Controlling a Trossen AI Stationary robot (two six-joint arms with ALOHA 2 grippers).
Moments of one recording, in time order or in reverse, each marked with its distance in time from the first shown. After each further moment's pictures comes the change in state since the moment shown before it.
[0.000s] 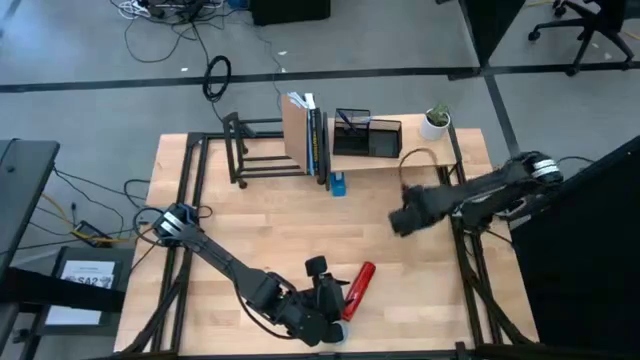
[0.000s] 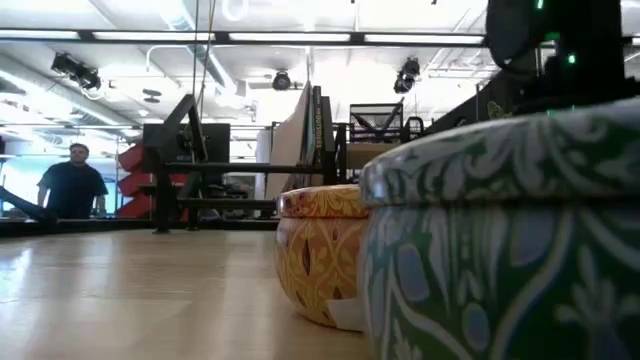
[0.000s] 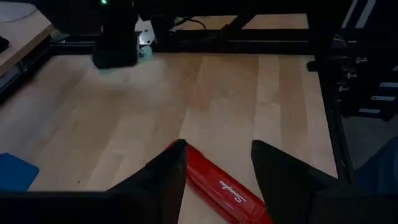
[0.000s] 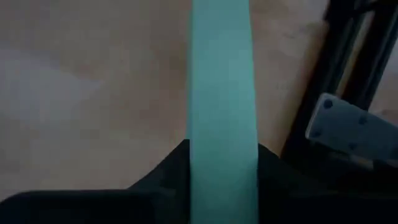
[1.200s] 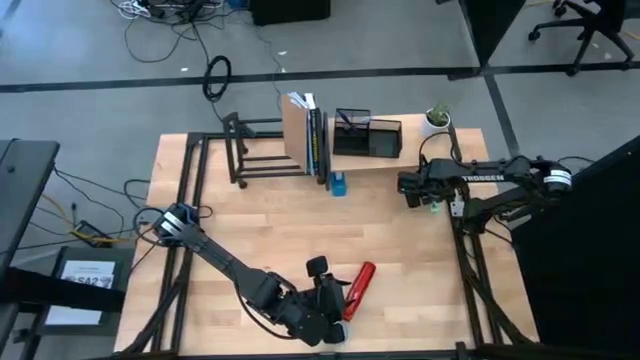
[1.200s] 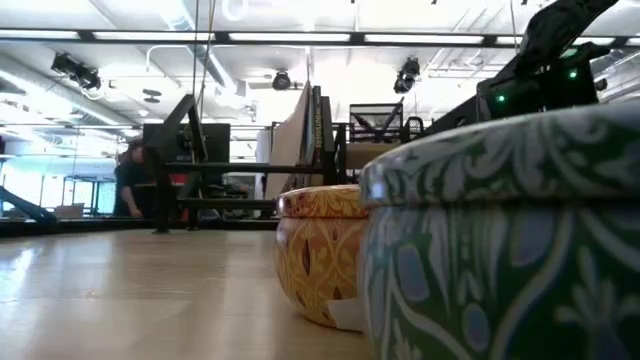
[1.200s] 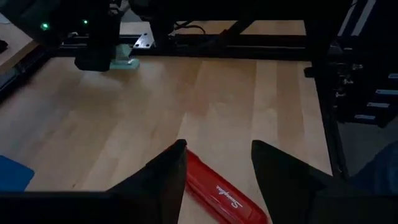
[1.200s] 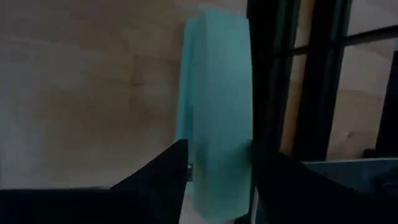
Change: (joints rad) left arm 0.001 0.000 0.000 0.024 0.000 0.003; right arm -0.452 0.009 -0.174 0.109 0.180 -0.258
